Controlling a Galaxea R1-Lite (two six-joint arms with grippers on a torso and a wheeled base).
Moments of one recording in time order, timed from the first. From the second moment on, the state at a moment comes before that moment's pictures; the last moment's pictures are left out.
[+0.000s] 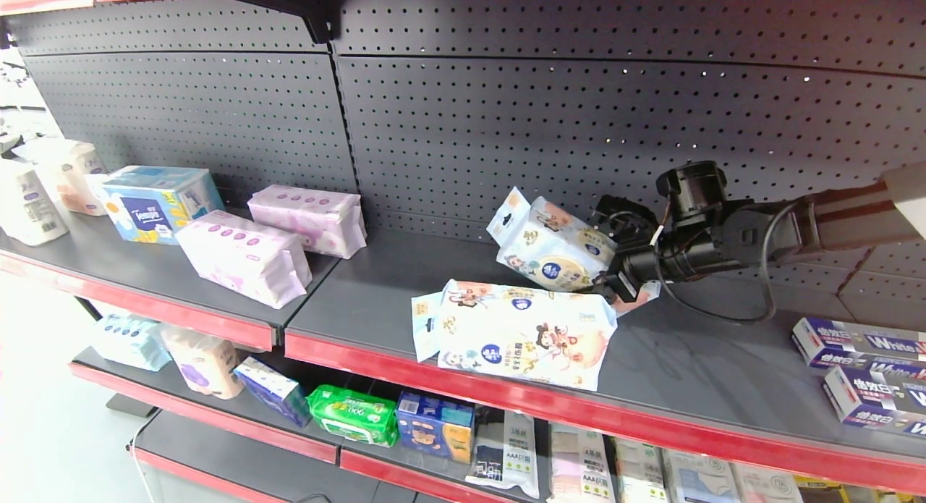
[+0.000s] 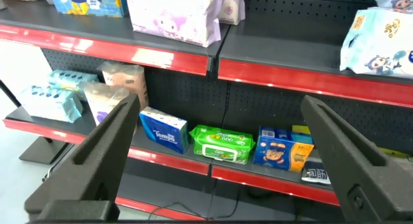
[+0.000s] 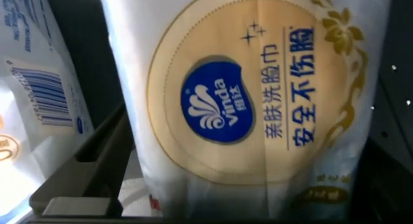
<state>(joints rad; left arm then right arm) 0.00 0.00 0.00 0.00 -0.02 -0.02 0.19 2.11 -1.41 0.04 0.45 -0.71</state>
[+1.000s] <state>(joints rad) 0.00 0.00 0.00 0.00 -0.02 -0.02 0.11 2.03 -1.40 0.04 0.49 -0.70</state>
